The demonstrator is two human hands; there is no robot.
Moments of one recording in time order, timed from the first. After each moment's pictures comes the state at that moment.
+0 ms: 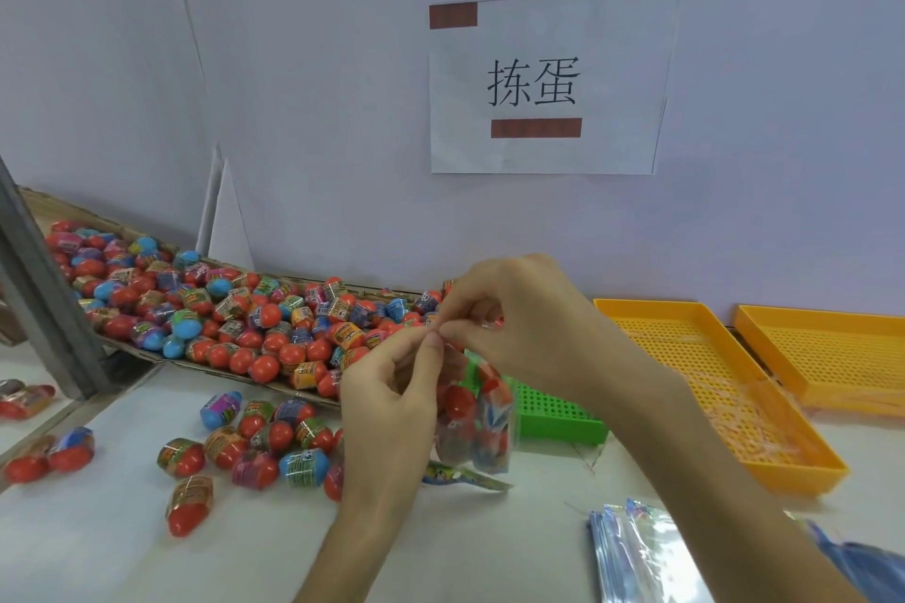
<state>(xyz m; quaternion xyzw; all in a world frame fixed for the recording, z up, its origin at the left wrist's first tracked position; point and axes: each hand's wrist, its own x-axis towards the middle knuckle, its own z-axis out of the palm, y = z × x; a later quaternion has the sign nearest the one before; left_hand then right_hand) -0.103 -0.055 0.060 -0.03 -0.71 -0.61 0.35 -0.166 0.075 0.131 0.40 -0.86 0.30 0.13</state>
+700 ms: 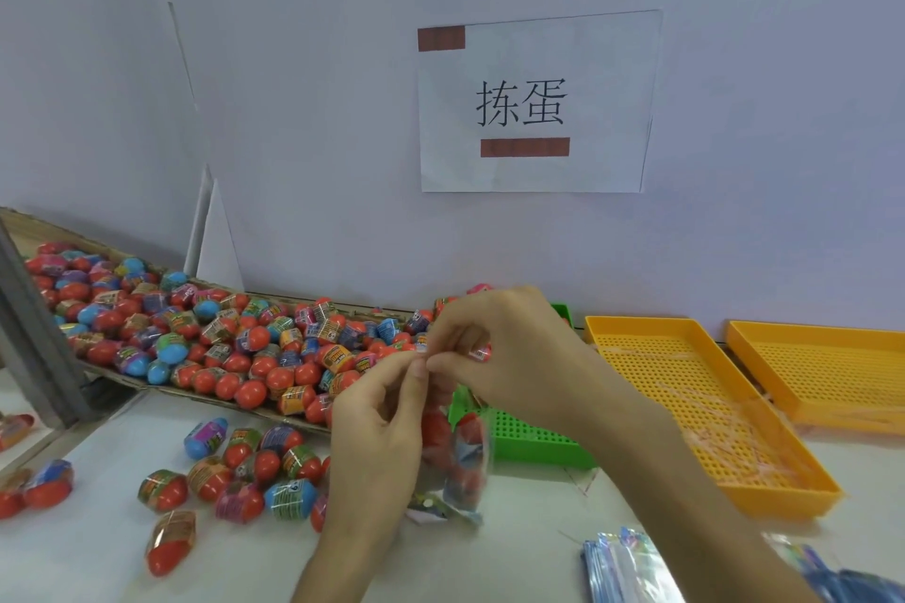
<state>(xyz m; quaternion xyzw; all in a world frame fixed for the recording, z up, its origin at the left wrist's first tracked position) -0.111 -0.062 0.054 -0.05 -0.73 -0.60 0.32 -0.171 0.076 0.124 0.40 -0.85 0.33 0.12</state>
